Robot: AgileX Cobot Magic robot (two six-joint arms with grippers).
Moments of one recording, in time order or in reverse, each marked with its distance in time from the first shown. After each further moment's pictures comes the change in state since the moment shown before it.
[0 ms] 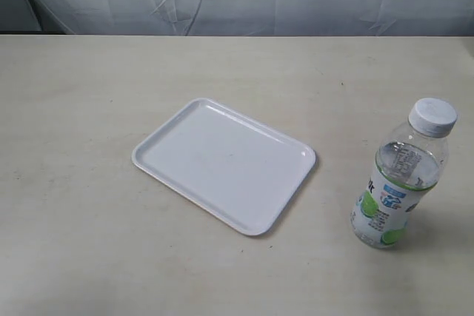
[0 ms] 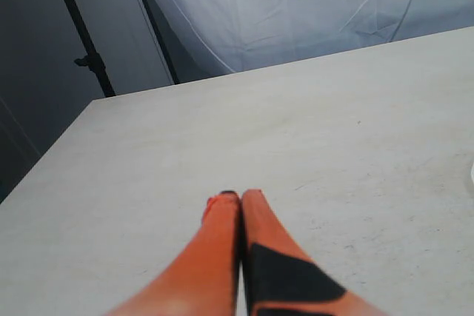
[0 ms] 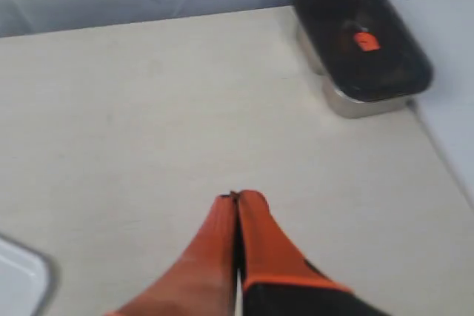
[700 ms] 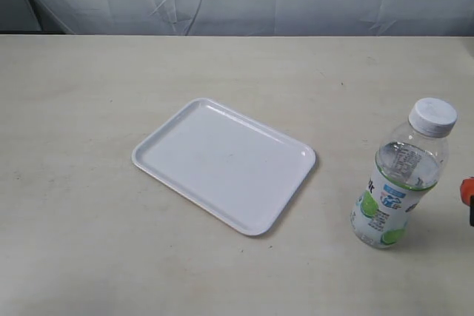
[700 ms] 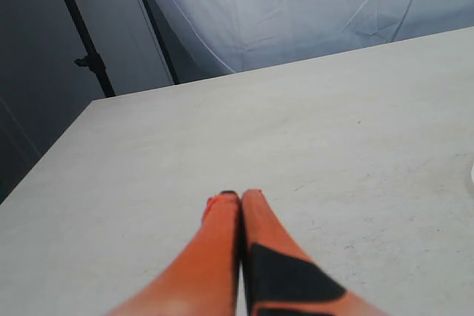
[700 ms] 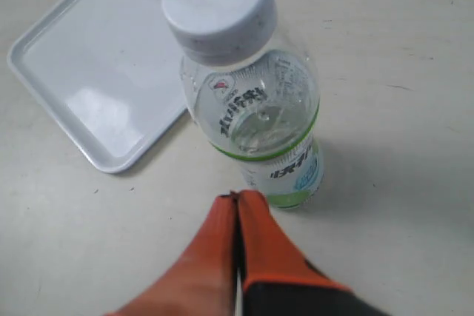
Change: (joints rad) left arm 0.000 0.000 0.000 0.000 -0.002 0.000; right arm 0.091 -0.492 0.663 0.602 -0.114 -0.350
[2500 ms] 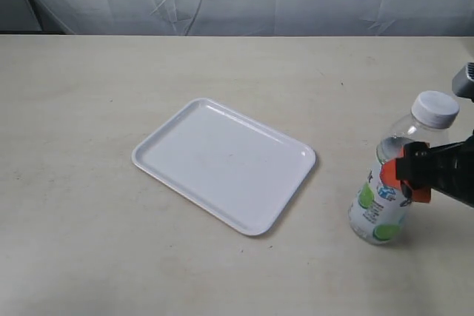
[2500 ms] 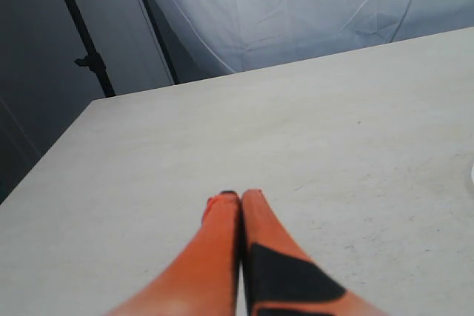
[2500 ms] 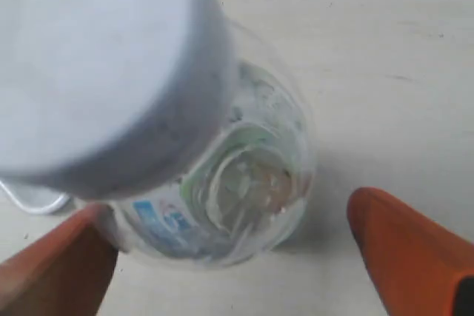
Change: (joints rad) left arm 0.000 0.000 0.000 0.000 0.000 0.000; right arm 0.045 0.431 0.019 -0.027 -0.319 0.046
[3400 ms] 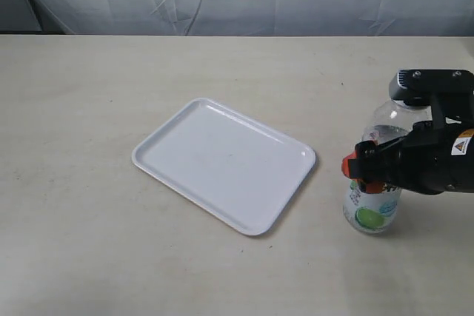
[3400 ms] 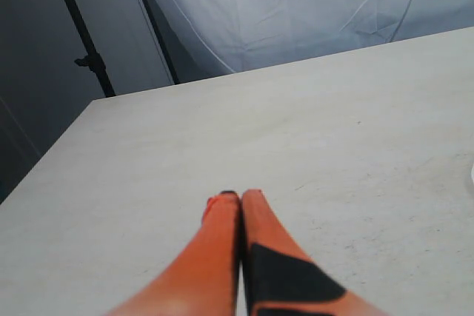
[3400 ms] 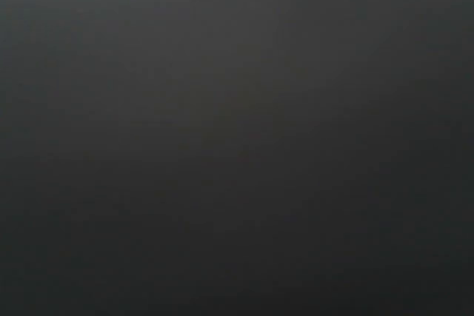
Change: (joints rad) left arm 0.000 0.000 0.000 0.000 0.000 0.000; right arm 0.132 0.258 0.000 -0.055 -0.304 -0.010
